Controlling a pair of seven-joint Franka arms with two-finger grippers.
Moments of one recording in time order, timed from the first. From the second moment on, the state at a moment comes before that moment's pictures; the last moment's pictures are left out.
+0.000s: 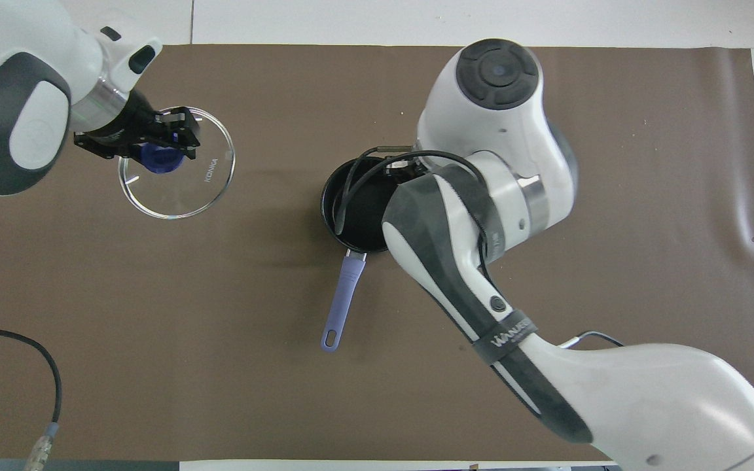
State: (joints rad) left arm -0.12 0.32 -0.08 -1.39 -0.03 1.64 -0.19; right arm 0.47 0.52 0.05 -1.35 0.05 1.89 0.56
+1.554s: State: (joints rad) left arm 0.17 0.19 -0.08 -2.06 -0.03 2.21 0.31; right arm 0.16 0.23 0.02 -1.38 -0.07 1.54 0.23
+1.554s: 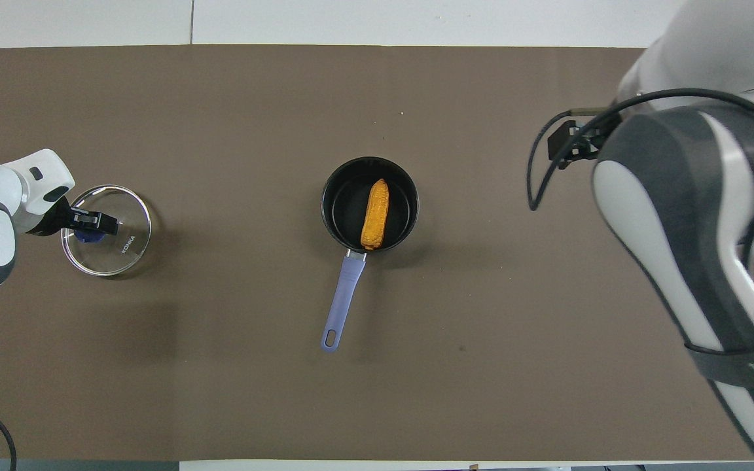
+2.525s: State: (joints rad) left arm 0.16 0.17 -0.08 -2.06 -0.03 2.26 0.31; right arm 0.05 0.01 -0.05 -1.63 -0.06 1.52 0.00
